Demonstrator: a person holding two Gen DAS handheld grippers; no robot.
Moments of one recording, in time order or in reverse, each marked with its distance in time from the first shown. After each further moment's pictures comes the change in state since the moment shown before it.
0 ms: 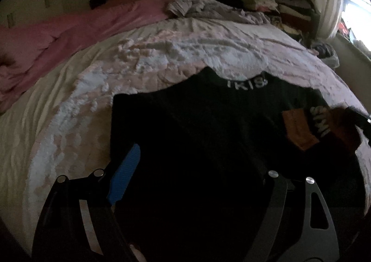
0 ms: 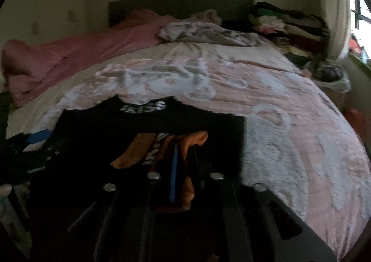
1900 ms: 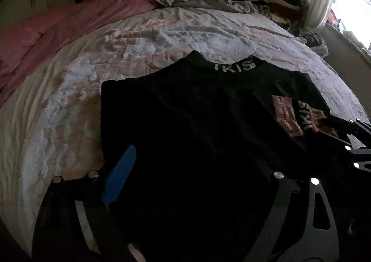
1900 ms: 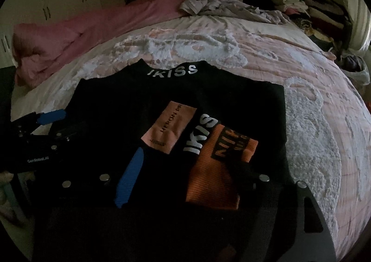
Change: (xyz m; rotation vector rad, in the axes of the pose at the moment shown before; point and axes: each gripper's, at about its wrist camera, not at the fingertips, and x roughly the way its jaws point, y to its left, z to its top) left arm -0.002 0.000 -0.011 0.035 0.058 -0.073; right arm 0.022 0.030 -0.021 -0.029 0.164 0.182
